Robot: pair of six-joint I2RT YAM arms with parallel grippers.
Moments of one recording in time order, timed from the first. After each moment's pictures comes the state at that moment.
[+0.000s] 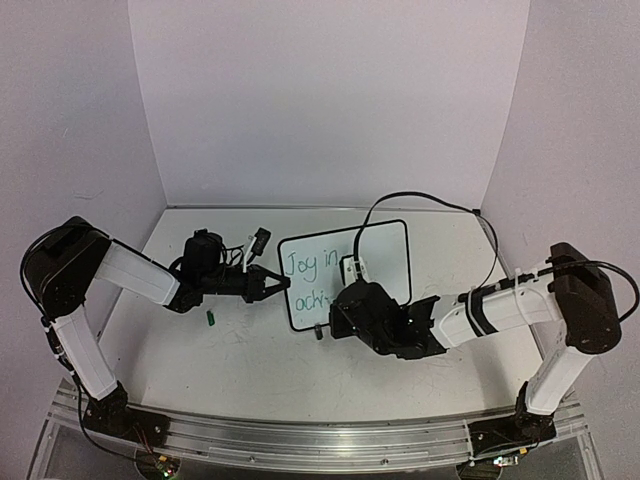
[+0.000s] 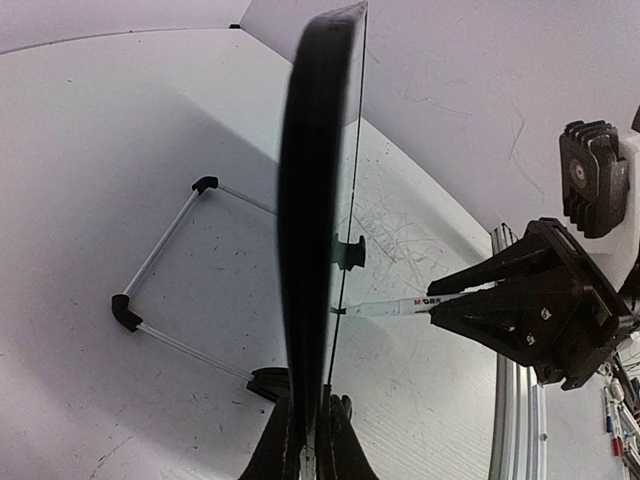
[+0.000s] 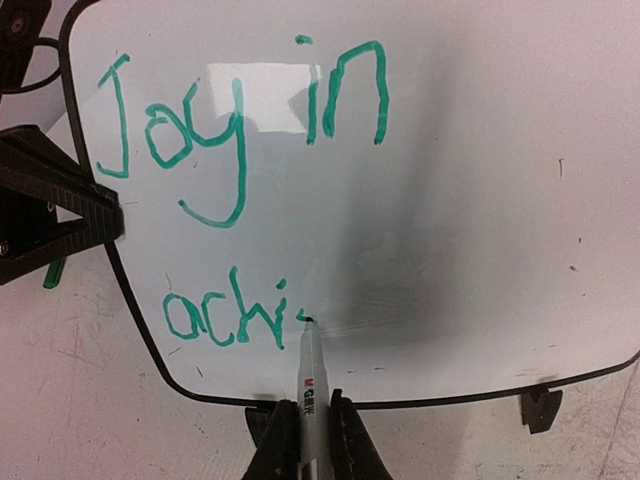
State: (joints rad) left arm -0.59 1.75 0.74 0.66 0.70 -0.31; right arm 1.14 1.73 0.94 0.14 0.60 0.58
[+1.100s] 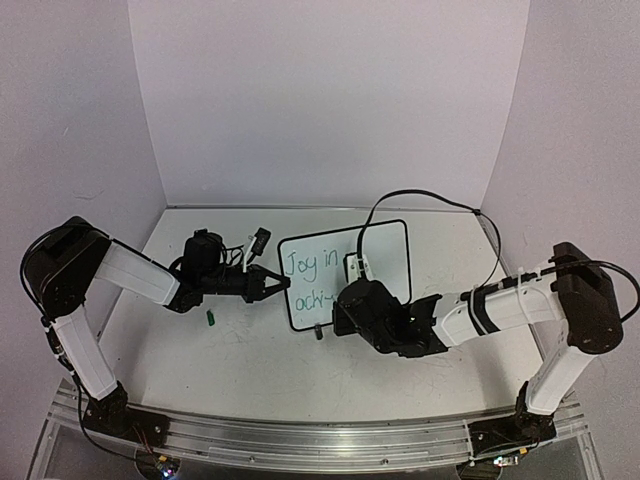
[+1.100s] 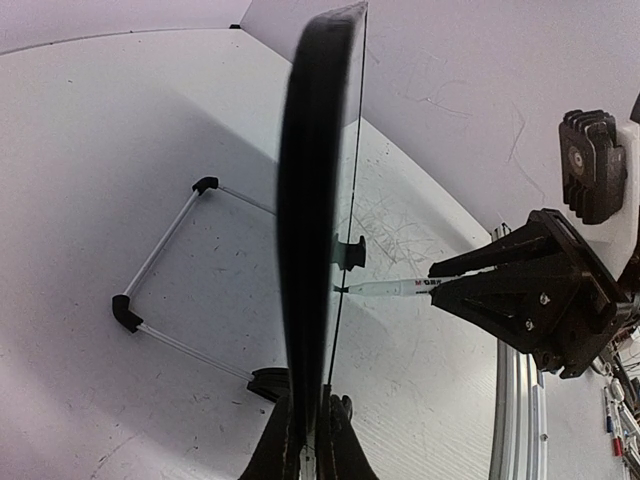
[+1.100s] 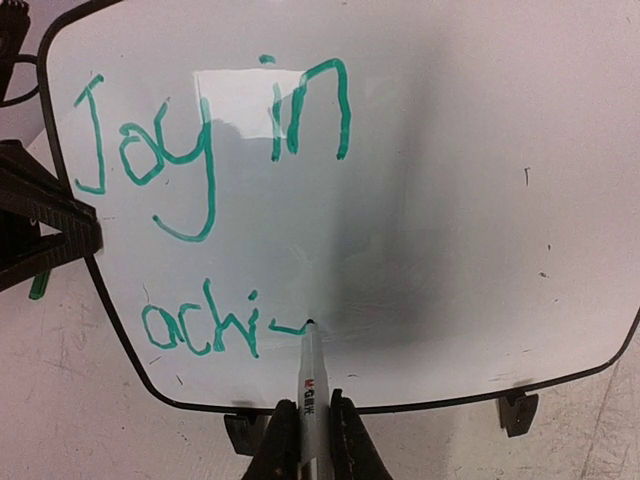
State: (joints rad) left arm -0.59 1.75 0.74 0.66 0.69 -0.31; right arm 1.13 1.72 0.94 0.12 0.64 0.57
